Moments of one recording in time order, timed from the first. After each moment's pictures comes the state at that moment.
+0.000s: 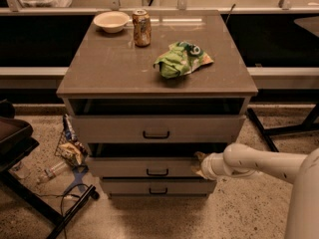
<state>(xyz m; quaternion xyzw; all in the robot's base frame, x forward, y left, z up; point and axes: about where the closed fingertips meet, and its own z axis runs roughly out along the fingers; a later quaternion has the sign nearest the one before) 0.578 -0.155 0.417 -0.60 0.74 0.07 0.30</state>
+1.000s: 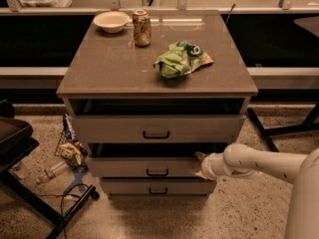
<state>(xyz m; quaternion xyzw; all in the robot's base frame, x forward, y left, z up) 0.578 -0.155 0.418 -0.60 0.74 0.07 0.30</state>
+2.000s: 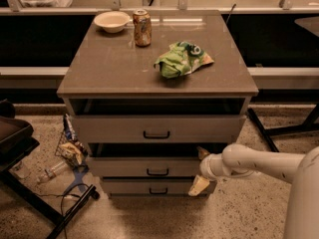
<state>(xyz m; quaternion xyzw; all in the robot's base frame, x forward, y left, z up) 0.578 -0.154 0.418 -0.60 0.74 0.08 0.30</state>
